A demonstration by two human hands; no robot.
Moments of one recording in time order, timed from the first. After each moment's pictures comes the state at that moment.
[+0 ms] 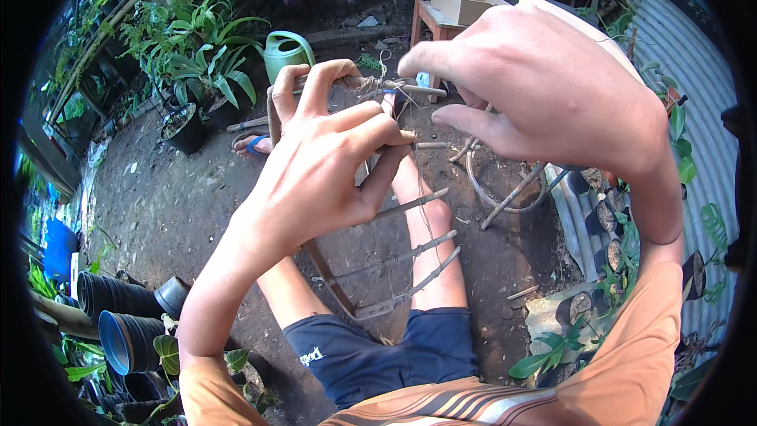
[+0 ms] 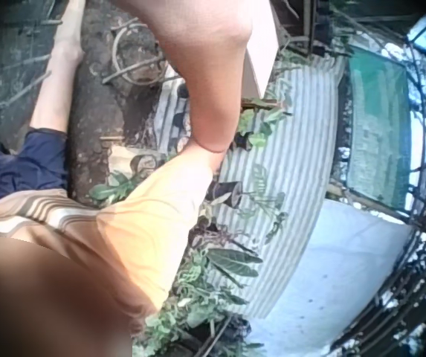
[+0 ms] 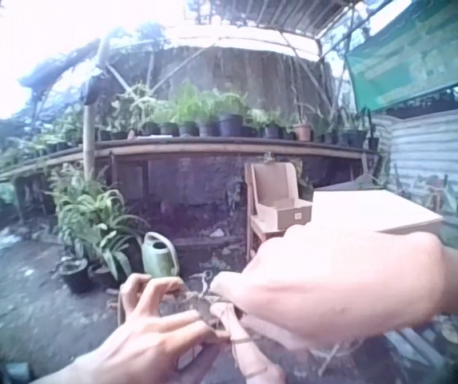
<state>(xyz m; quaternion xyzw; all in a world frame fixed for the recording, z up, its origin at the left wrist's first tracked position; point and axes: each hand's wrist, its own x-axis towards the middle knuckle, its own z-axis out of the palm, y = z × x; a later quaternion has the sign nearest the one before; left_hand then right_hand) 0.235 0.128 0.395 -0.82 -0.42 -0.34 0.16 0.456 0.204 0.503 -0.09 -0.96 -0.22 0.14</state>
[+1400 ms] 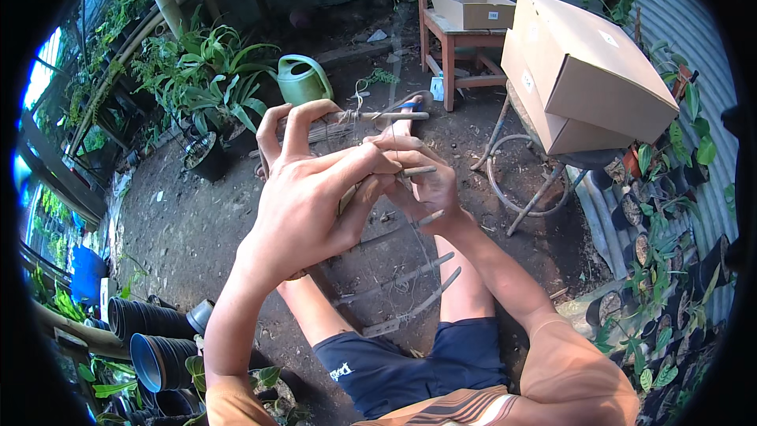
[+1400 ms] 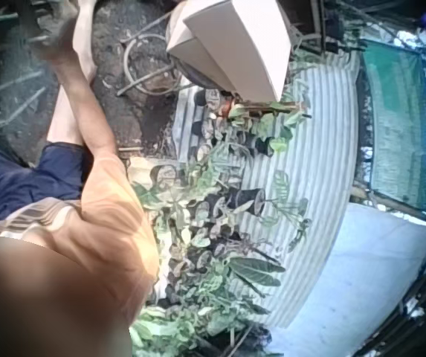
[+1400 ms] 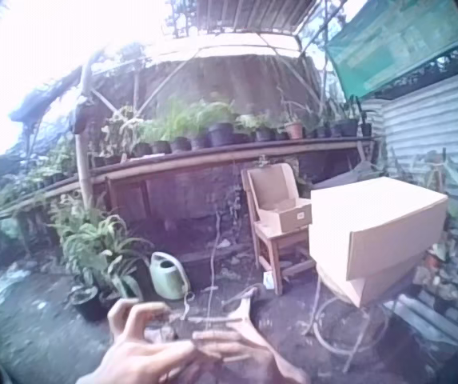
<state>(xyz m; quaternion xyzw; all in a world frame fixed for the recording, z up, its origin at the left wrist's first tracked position) 0.218 0.121 0.398 -0.82 -0.46 -0.30 0.17 0.380 0.241 0.269 -0.02 -0.76 0.29 0.58</state>
